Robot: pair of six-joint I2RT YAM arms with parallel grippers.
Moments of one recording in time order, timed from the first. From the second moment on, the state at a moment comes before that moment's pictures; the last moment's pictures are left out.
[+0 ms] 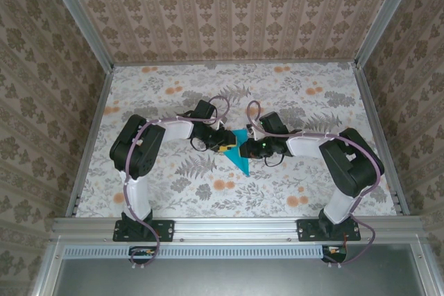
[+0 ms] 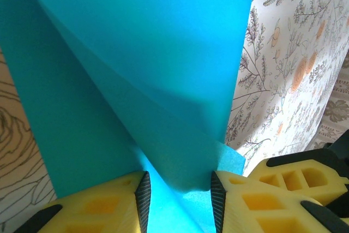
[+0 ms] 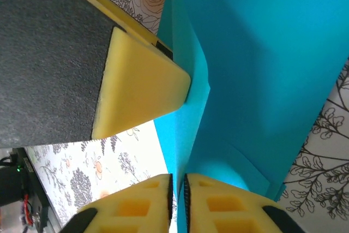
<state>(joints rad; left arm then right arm) -0.58 1.96 1.10 -0.25 0.70 -0.69 0.49 1.72 0.80 -0.03 -0.58 0.50</state>
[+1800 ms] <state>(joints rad) -0.58 1.96 1.12 -0.27 0.70 -0.69 0.43 1.78 0.87 -0.18 -0.52 0.42</state>
